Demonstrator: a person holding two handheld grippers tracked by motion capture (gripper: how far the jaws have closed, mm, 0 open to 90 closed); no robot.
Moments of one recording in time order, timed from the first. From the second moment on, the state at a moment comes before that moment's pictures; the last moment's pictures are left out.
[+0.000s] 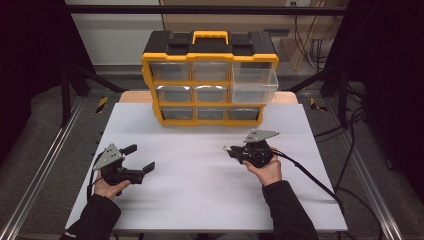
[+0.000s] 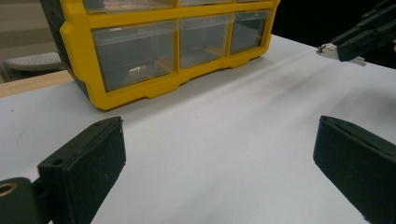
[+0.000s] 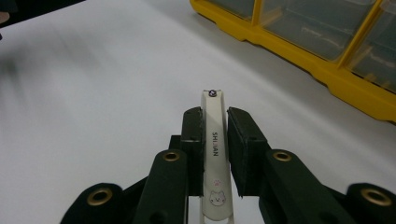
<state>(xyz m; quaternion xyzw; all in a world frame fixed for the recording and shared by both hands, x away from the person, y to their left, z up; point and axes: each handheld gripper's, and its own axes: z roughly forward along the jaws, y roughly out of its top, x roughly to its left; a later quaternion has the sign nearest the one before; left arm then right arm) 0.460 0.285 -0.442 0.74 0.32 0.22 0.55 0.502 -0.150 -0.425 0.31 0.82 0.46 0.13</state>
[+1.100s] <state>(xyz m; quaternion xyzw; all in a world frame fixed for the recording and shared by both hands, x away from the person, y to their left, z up) 0.460 0.285 -0.442 0.74 0.32 0.22 0.55 0.488 -0.166 -0.368 0.30 0.80 0.50 0.16</state>
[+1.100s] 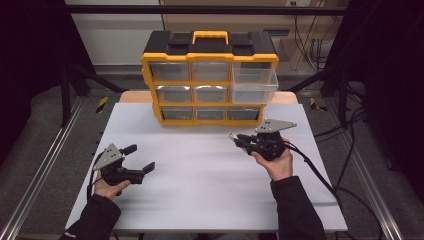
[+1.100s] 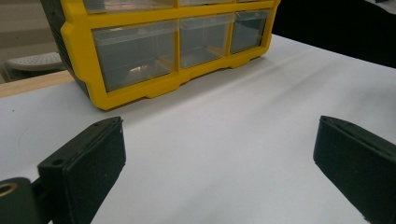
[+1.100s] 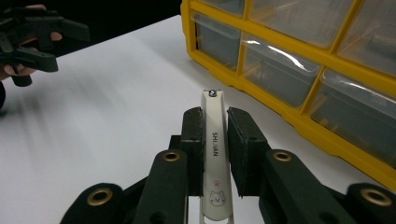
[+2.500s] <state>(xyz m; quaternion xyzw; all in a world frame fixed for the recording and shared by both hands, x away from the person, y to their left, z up) 0.460 0.285 -0.442 0.74 0.32 0.22 0.55 0.477 -0.172 -0.283 0.28 0.78 0.51 0.21</state>
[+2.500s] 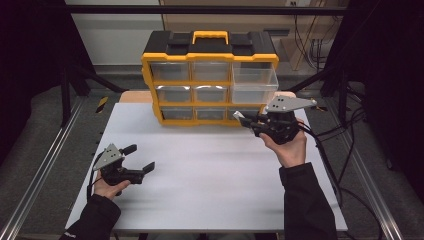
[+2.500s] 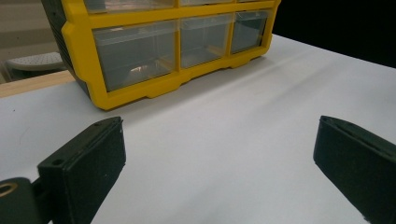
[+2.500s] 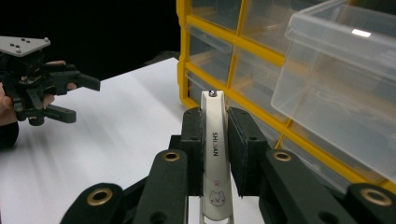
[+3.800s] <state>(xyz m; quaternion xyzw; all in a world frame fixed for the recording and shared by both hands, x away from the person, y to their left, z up) 0.461 0.285 -0.442 0.74 0.33 0.22 0.55 0.497 -0.179 -0.219 0.29 0.76 0.52 0.25</state>
